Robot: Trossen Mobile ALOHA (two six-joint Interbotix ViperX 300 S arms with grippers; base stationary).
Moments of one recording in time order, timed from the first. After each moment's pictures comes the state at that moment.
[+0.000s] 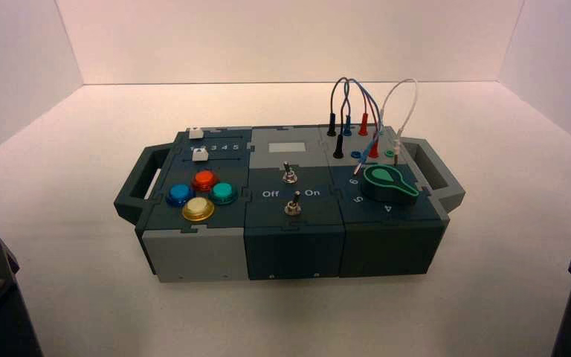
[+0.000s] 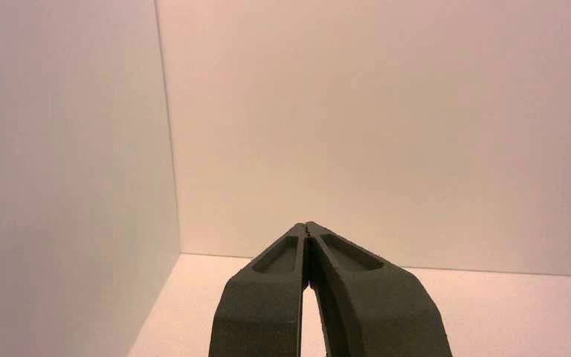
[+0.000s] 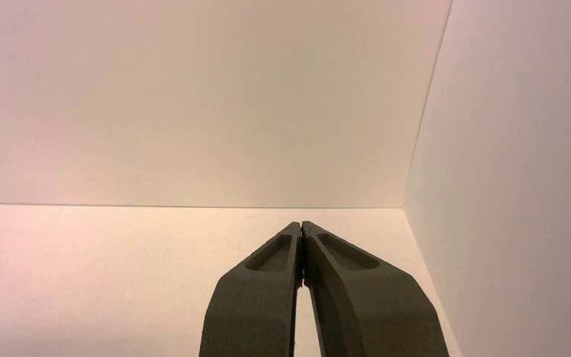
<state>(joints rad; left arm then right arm) 0.05 -1.10 1.12 -0.07 0.04 0.02 0.00 -1.22 1.11 -0.04 0.29 0.02</state>
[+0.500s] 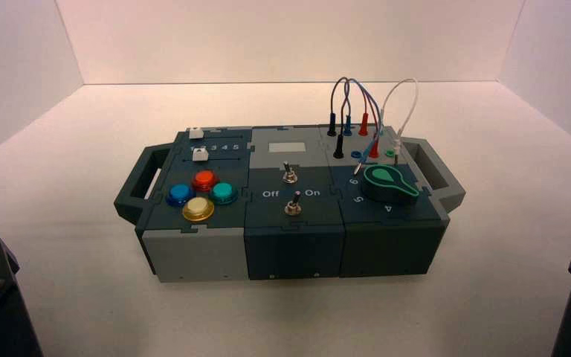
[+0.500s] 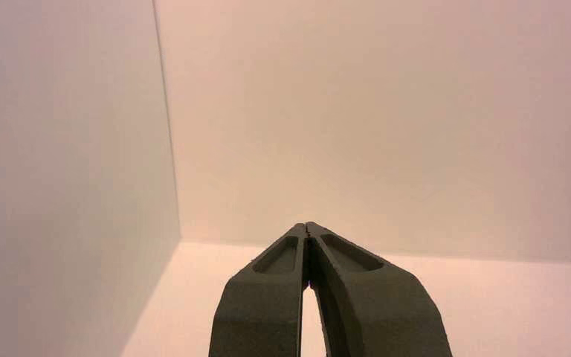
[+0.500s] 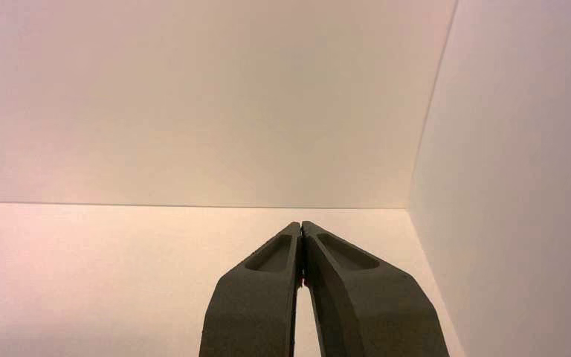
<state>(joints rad) 0.04 -1.10 1.11 -0.07 0.15 0.02 0.02 -1.22 1.11 -0.04 0.30 0.02</state>
